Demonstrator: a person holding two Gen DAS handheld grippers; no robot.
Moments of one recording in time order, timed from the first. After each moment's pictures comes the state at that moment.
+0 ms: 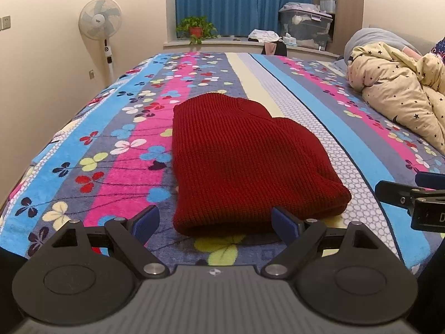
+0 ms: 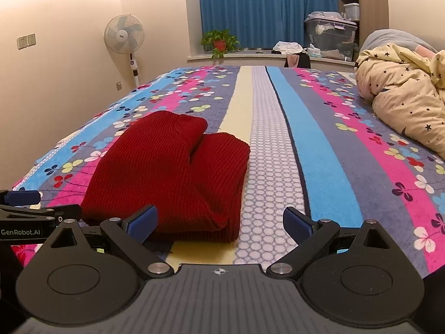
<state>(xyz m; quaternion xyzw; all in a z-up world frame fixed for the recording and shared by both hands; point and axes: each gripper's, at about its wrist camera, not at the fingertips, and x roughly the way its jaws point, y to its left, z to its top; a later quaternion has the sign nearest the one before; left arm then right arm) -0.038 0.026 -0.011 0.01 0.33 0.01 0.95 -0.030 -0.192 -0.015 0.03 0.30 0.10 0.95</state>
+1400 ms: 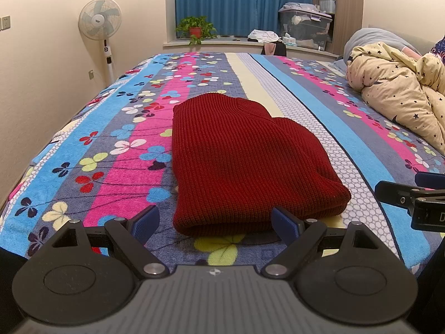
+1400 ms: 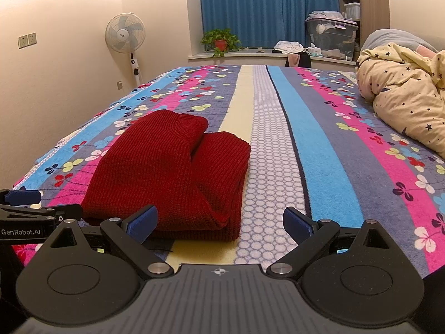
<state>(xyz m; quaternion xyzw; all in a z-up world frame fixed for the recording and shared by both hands) -0.039 0.025 -0.011 0.01 0.33 0.01 0.95 -0.031 -0.192 -0.014 0.03 0.30 0.10 0.95</state>
